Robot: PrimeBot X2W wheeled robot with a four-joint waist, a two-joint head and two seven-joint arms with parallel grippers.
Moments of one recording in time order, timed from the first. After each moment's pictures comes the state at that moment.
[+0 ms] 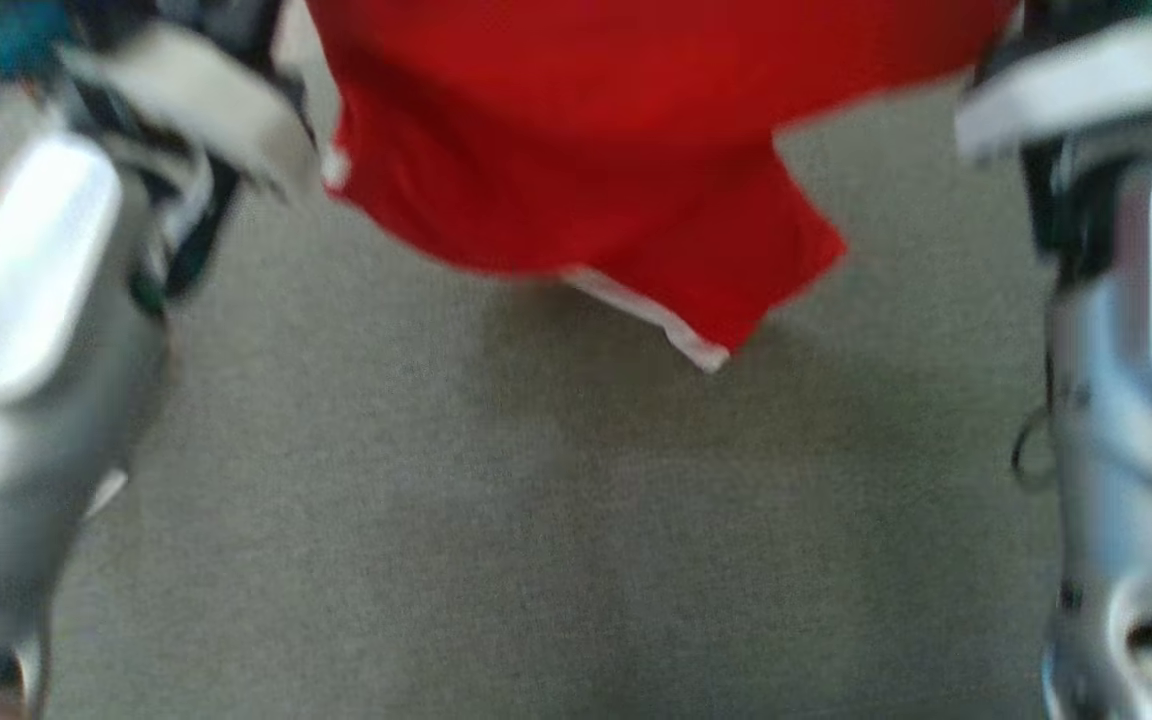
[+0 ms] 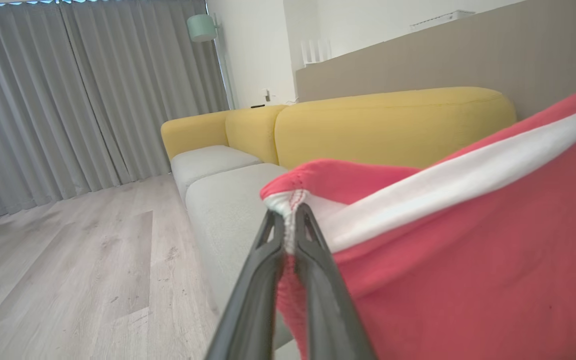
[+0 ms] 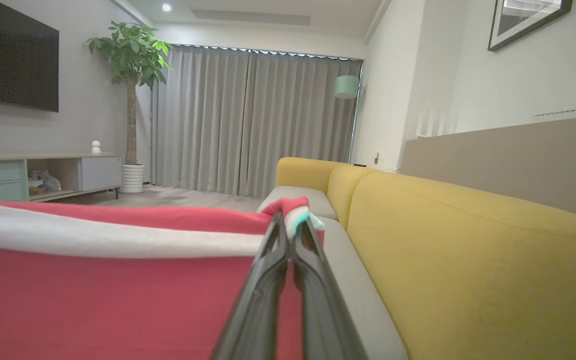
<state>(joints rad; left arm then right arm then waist) -0.95 0.39 -0.55 0.30 -0.53 -0.03 0.13 -0.79 -0.06 0.02 0.25 0.00 0.12 0.00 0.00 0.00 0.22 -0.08</state>
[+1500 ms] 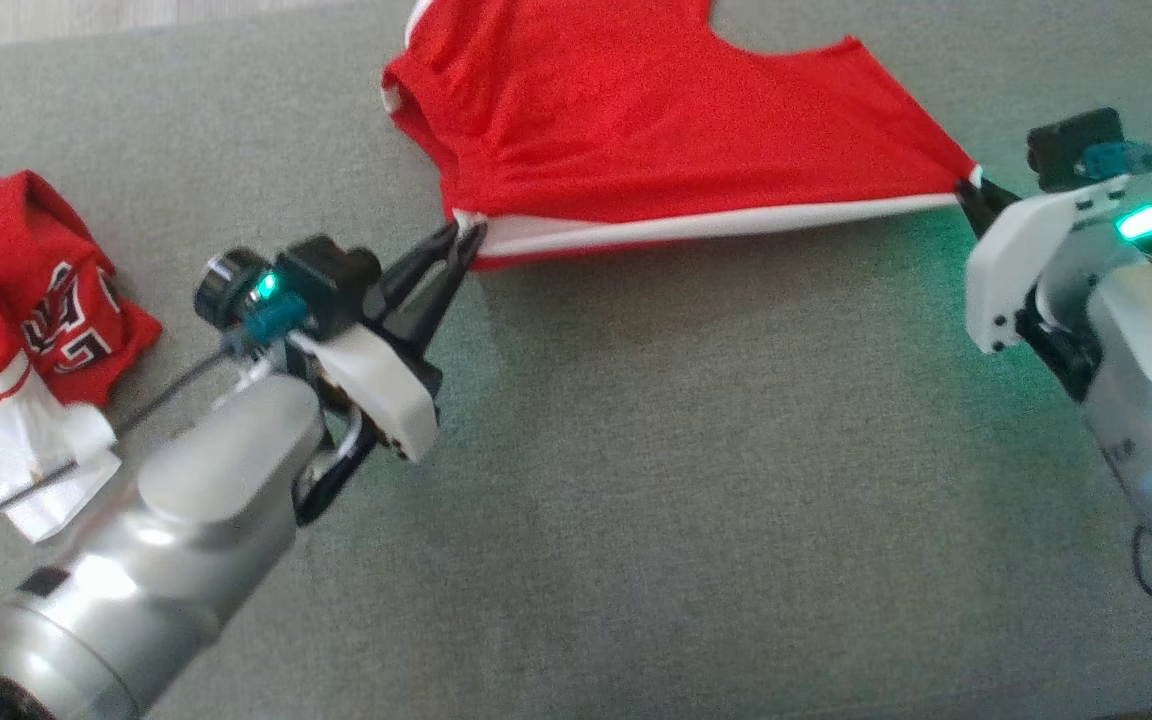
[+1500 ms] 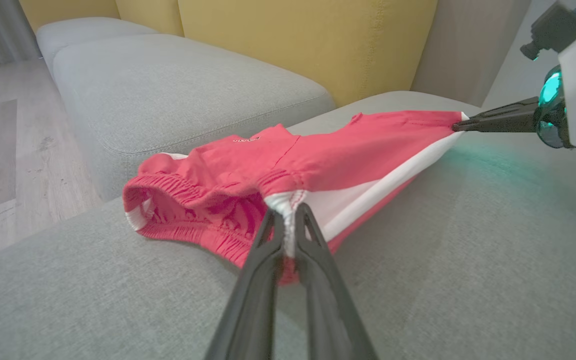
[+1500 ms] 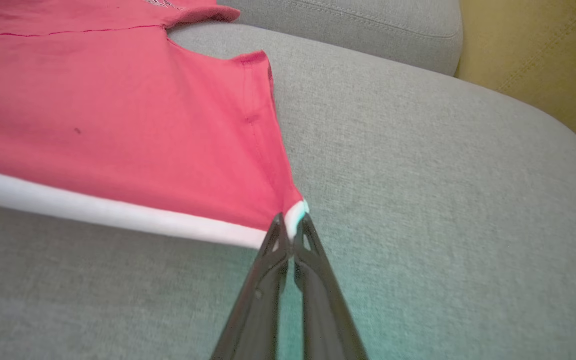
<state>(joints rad) -0.87 0.36 -1.10 0.61 -0.79 -0.10 -0.21 -0.92 -0.33 0.61 1.09 0.42 0.12 0.08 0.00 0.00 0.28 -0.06</state>
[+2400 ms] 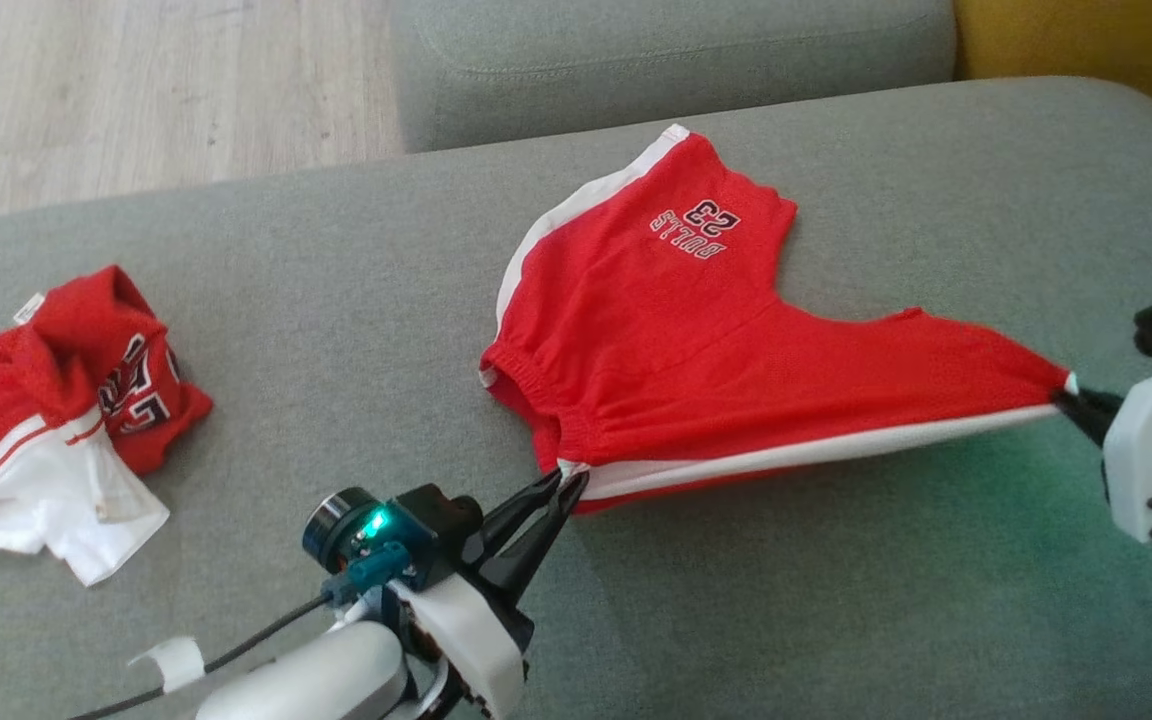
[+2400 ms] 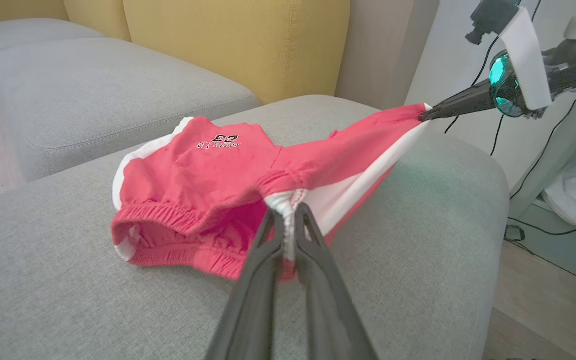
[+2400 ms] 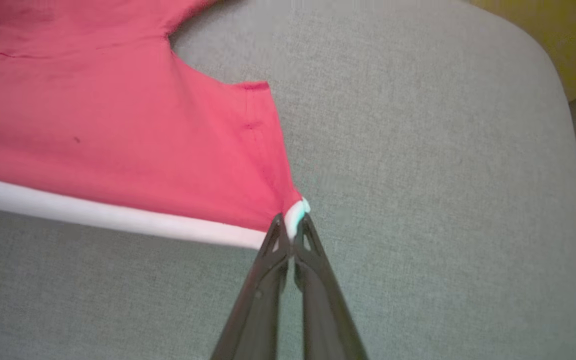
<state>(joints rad) -0.52 0.45 -1.21 0.15 -0.81 0.13 -0.12 -0.46 -0.78 0.69 0.43 0.77 0.13 0.45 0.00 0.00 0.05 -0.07</state>
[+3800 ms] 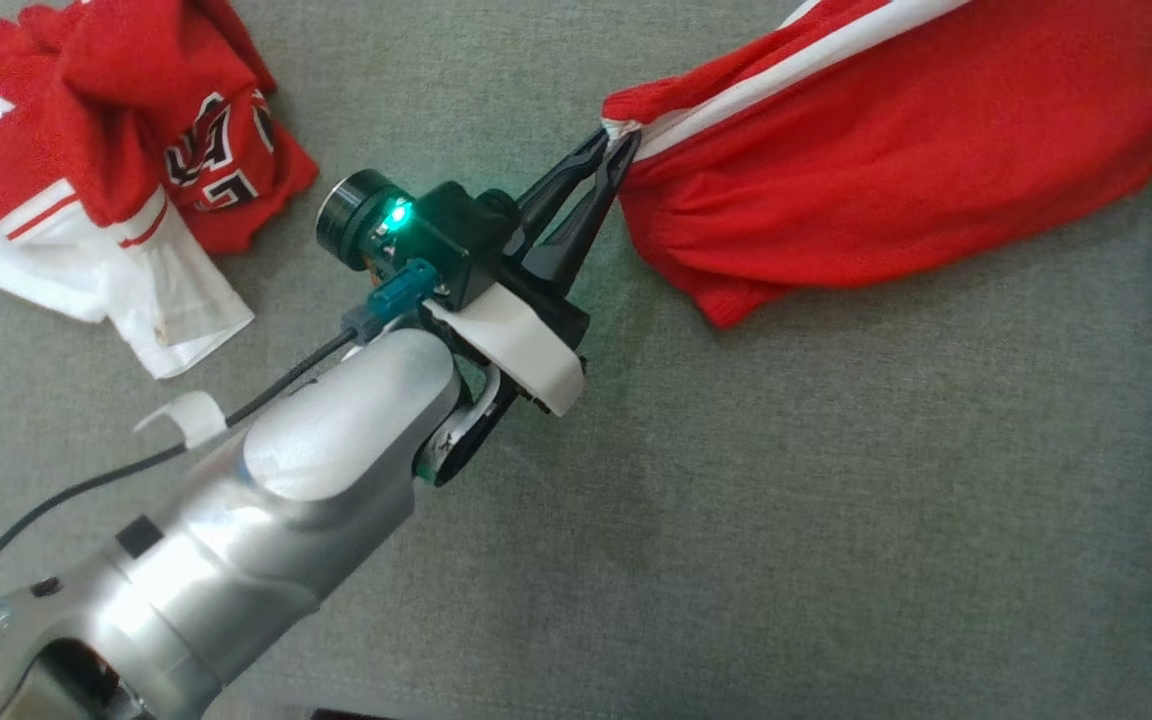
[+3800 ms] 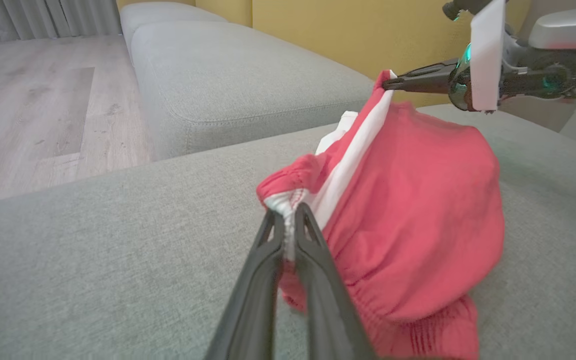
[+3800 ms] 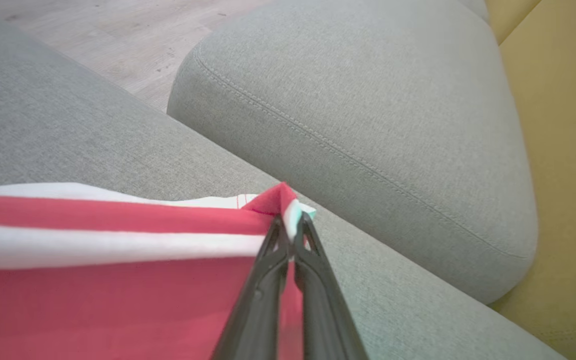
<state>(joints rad) -0.93 0.25 -1.09 0.39 -0.76 0.09 -0.21 -1.14 -0.56 0.59 0.80 0.29 0.13 0.15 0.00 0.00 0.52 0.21</state>
